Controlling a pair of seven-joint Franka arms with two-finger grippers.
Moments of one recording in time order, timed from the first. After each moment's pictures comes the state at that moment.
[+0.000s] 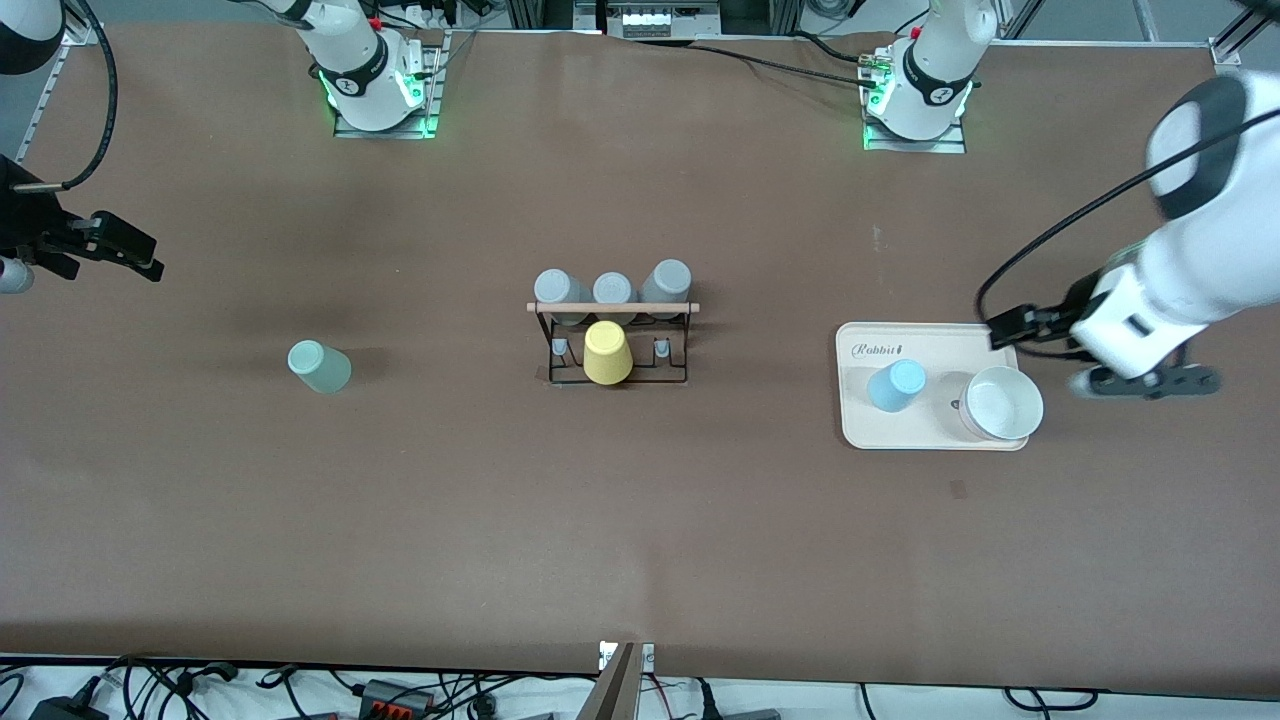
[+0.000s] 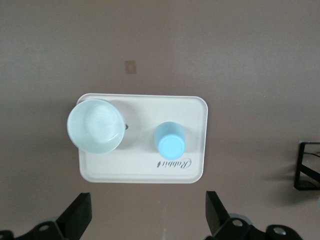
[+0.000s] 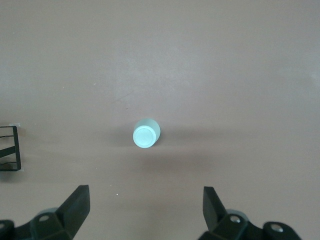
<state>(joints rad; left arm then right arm) 0.07 0.24 -0.18 -1.62 -0.01 1.80 -0.15 0.02 0.00 -0.08 -1.71 -0.01 1.74 -0.05</state>
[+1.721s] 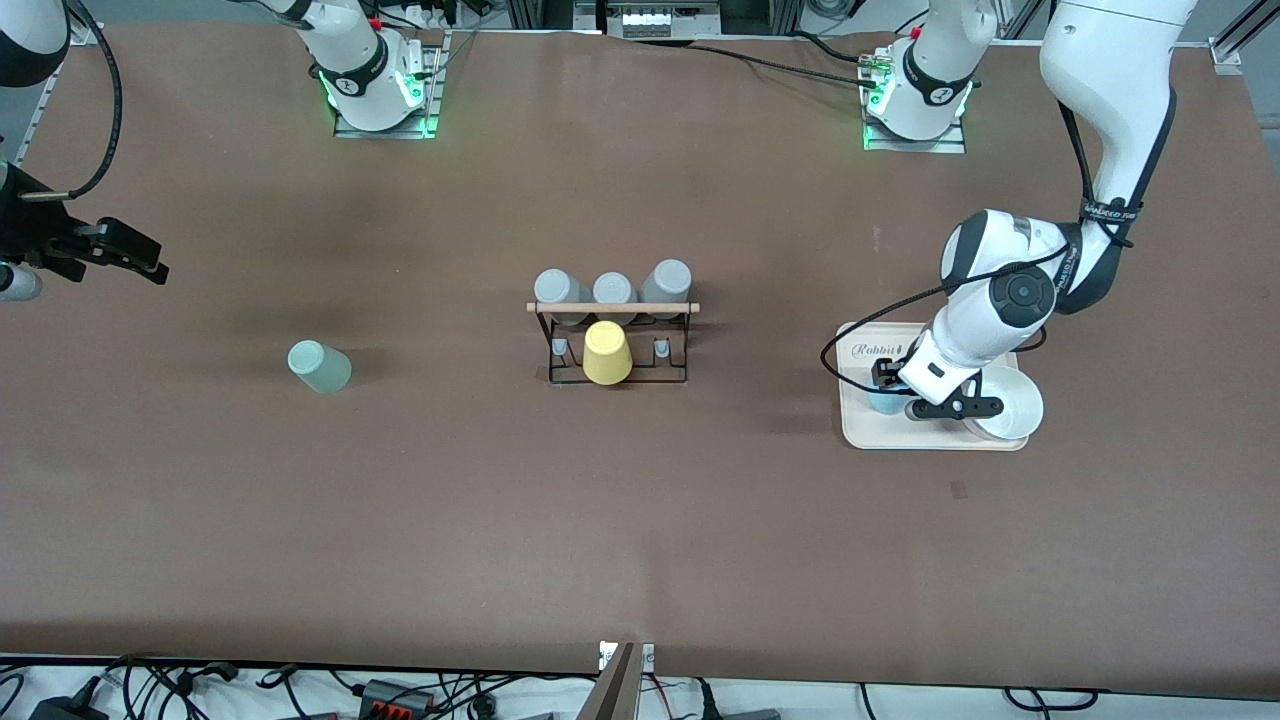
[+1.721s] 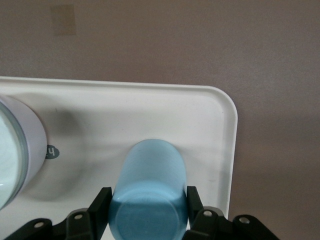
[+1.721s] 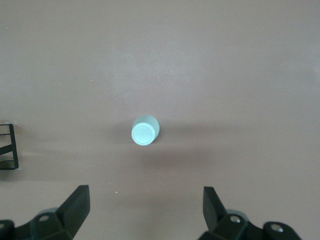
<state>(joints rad) 0.00 0.41 -0.18 -2.07 0.10 2.47 -0.31 0.01 0.01 -0.08 -1.71 -0.01 1.73 -0.04</state>
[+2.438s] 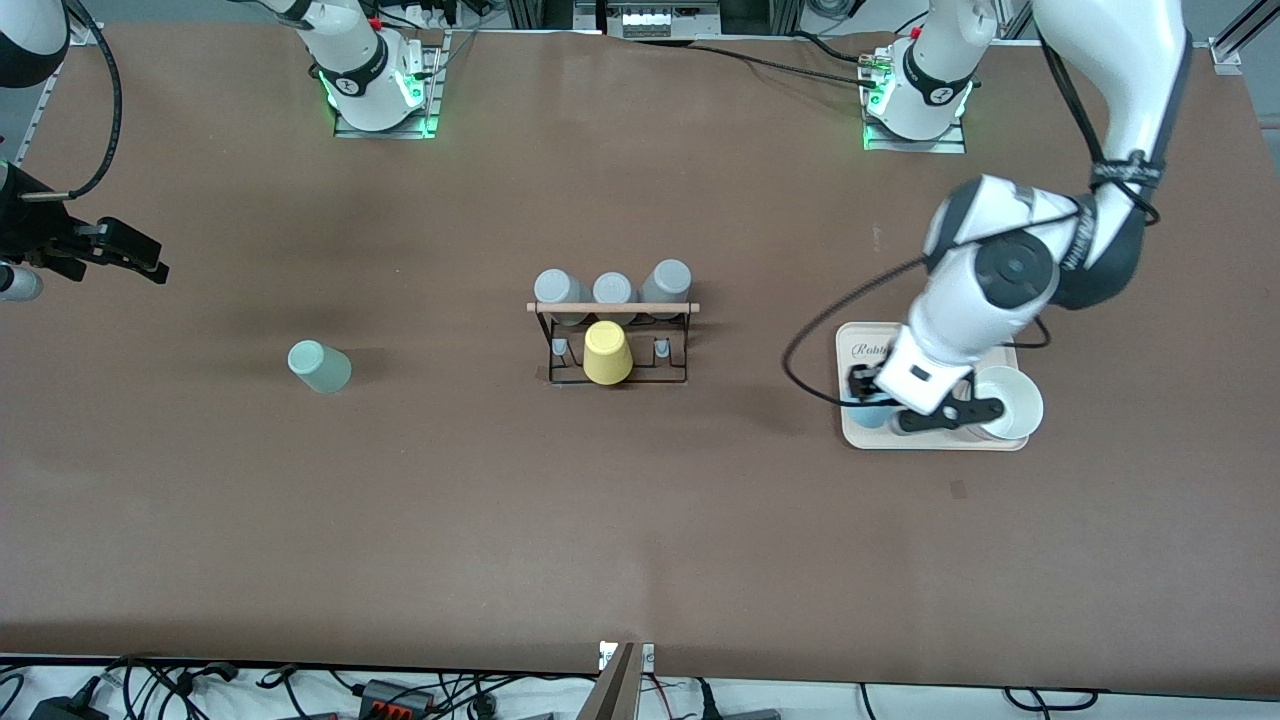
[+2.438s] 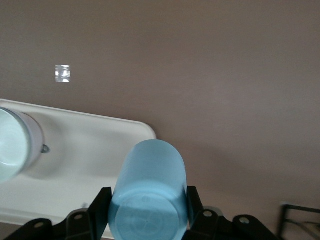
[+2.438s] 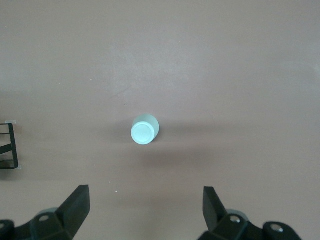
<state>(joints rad) -0.18 0.37 -0.19 -1.71 0.10 2.13 -0.62 0.01 0.01 -0.08 -1.71 -0.01 1.73 -0.04</state>
